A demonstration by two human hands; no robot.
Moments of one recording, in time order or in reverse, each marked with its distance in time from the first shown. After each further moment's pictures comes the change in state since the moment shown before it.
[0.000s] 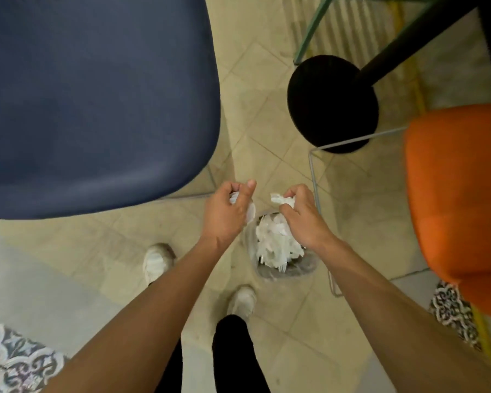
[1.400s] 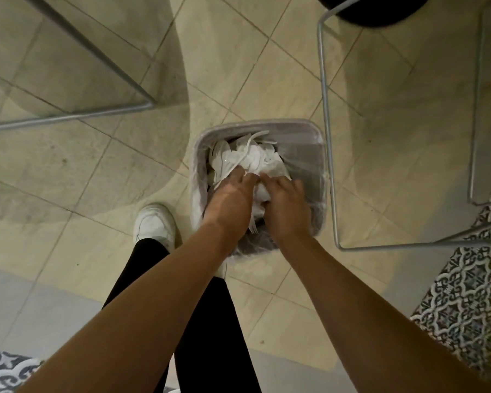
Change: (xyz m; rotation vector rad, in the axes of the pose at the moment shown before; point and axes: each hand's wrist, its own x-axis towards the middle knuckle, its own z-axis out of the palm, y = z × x) left_hand 0.039 -0.241 0.202 0.869 -0.478 0.140; right_hand 0.071 0.273 0.112 -0.519 -0.033 0.046
